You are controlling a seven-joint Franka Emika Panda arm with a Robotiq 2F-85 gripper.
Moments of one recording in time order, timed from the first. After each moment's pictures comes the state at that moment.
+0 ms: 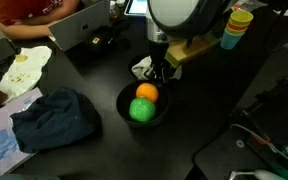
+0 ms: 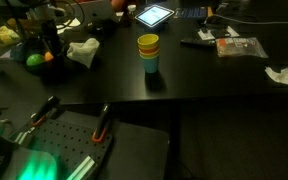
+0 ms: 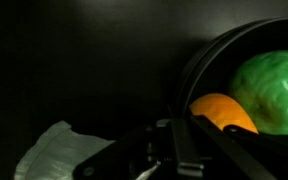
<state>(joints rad) 0.29 0.36 0.25 -2.31 0.17 2.59 0.21</state>
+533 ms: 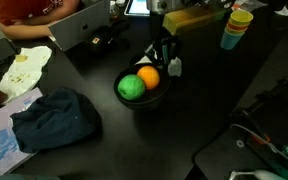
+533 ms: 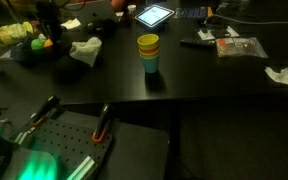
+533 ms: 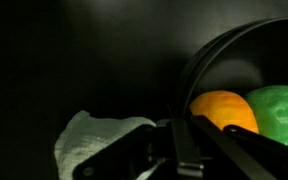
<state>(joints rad) 0.26 0.26 0.22 -2.27 0.18 2.42 0.25</state>
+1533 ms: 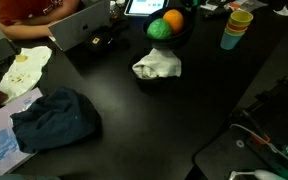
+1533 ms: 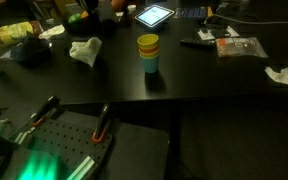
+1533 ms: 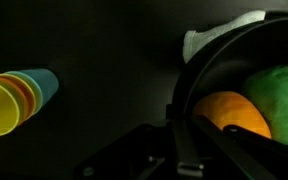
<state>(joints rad) 0.14 0.11 0.04 -2.22 -0.05 2.32 0.45</state>
